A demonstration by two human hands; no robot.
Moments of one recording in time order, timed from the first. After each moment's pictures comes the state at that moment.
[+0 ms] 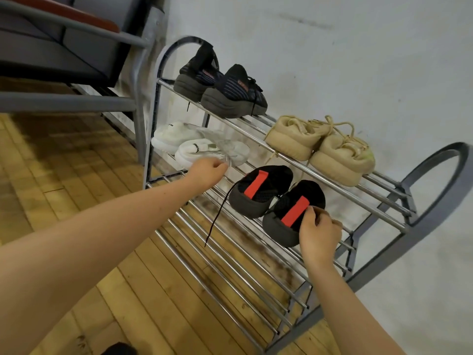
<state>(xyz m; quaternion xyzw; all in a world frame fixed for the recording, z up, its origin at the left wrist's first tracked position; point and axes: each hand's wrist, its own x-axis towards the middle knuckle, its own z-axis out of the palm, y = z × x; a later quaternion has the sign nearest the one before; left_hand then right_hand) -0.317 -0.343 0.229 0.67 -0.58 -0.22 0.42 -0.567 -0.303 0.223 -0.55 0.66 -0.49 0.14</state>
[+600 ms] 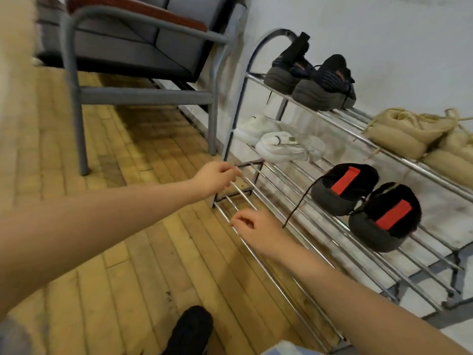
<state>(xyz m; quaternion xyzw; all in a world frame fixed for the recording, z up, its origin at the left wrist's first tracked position) -0.212 -0.231 0.188 0.68 -0.49 -0.28 0.46 -0.387 -0.236 0.175 -0.89 0.32 -0.10 0.30</state>
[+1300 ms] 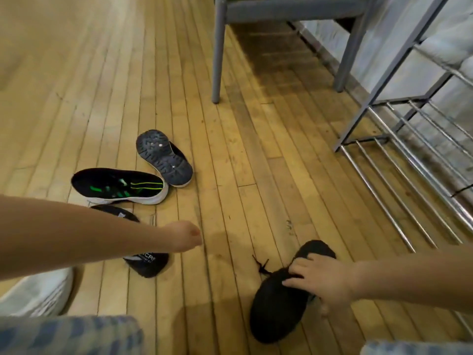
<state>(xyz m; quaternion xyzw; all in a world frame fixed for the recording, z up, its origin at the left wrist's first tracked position) -0.111 0.118 -0.001 0.84 -0.30 -0.46 0.03 -0.345 -0.105 0.015 -0.87 -0.19 0.45 -0.04</state>
